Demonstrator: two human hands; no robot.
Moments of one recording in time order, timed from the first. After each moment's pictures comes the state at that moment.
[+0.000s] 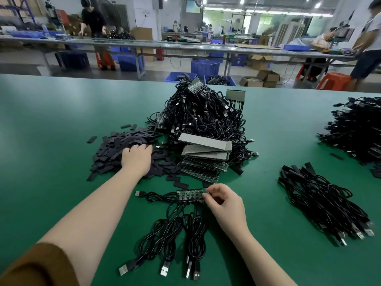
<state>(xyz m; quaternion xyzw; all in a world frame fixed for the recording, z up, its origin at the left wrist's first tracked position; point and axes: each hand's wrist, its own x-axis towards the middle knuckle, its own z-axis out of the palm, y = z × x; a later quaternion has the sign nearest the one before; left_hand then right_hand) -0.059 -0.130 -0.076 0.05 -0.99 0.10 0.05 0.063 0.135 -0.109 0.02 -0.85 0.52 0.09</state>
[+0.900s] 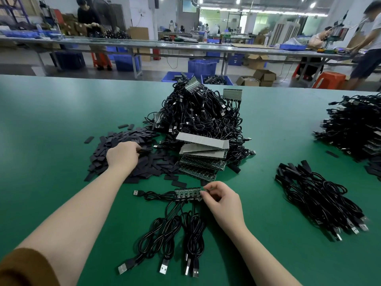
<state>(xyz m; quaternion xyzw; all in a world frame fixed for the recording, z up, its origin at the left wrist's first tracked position) -0.055 -0.154 -0.067 0.12 -0.98 -0.05 0.13 0.059 0.135 -0.115 0.03 -0.85 0.52 0.10</state>
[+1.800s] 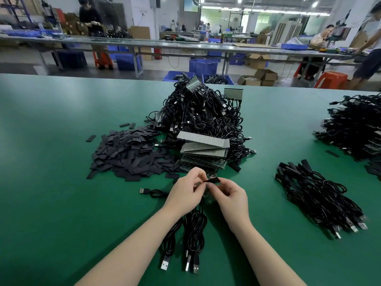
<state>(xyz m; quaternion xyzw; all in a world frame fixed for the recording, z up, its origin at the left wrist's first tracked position) 0.037 -0.007 -0.108 -0.14 -0.86 -0.48 0.06 0.055 0.143 -0.114 -0.03 -0.75 0.66 0.08</state>
